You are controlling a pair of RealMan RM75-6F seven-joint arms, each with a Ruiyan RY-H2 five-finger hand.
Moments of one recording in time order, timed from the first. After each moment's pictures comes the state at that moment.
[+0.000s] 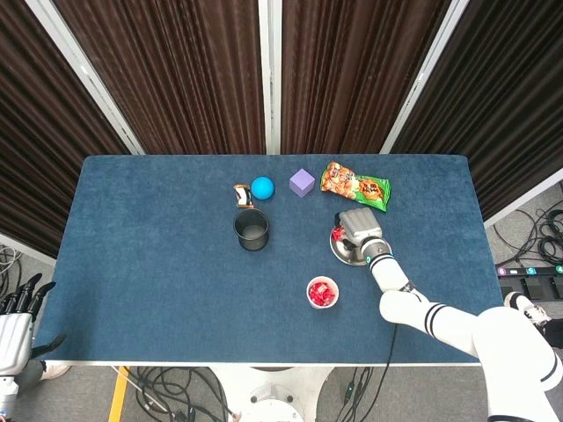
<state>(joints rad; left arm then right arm) 0.04 -1.24 0.00 -1.45 1.51 1.55 0.00 1.05 -1.65 0.10 -1.06 -0.54 0.61 -0.51</state>
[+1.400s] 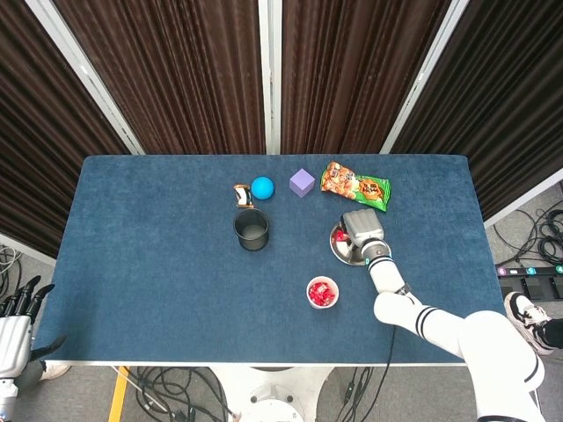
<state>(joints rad) 0.05 -1.26 0.00 -1.42 1.51 1.56 -0.03 1.04 -1.73 0.09 -0.95 -0.49 0.64 -0.59</state>
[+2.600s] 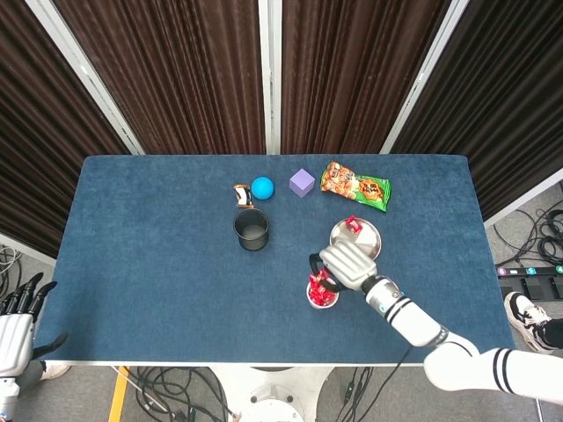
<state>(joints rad) 0.04 -1.24 0.00 -1.46 1.53 1.58 0.00 0.82 -1.28 0.12 -1.76 -1.17 0.79 -0.21</state>
